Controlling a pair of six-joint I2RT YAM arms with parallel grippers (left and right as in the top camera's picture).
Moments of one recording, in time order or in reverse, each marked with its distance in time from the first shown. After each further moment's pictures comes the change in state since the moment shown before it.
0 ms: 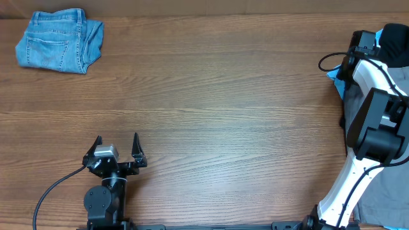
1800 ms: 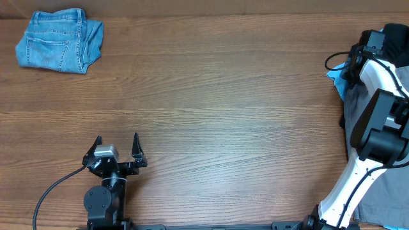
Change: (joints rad) left arm 0.000 0.000 0.000 0.000 0.000 0.000; right arm -0.037 0.000 0.026 -0.016 -0.122 -0.040
